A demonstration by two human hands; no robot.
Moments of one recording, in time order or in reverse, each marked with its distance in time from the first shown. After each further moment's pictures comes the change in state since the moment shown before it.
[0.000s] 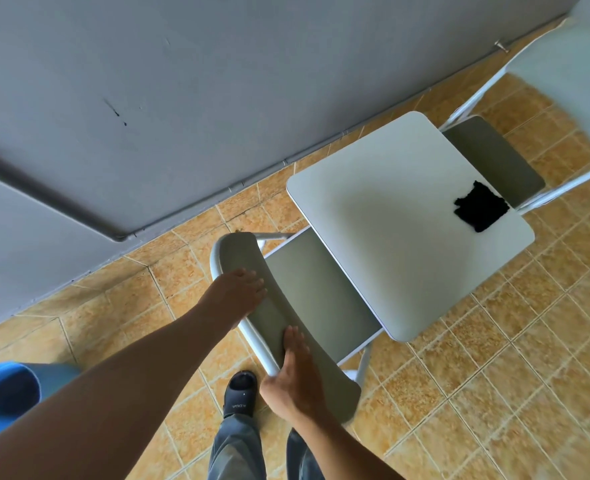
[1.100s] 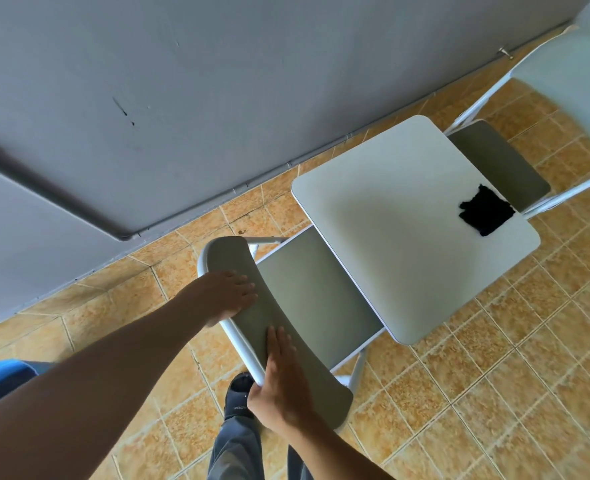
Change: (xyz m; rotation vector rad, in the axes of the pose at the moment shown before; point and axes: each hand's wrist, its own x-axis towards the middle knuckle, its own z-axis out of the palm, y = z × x) left_hand -0.013 -0.025 0.011 0.067 -0.167 0.129; right_hand -0.002 -0.005 0.025 -0.098 0.012 -0.187
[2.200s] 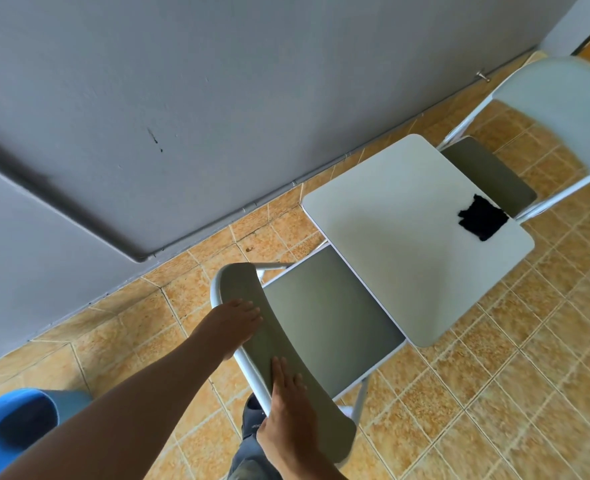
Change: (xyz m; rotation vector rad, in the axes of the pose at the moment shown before) left_hand -0.048 0.010 0.048 -0.110 0.194 -0.063; right_hand -0.032 -0.049 0.056 -0.117 -0.006 0.081
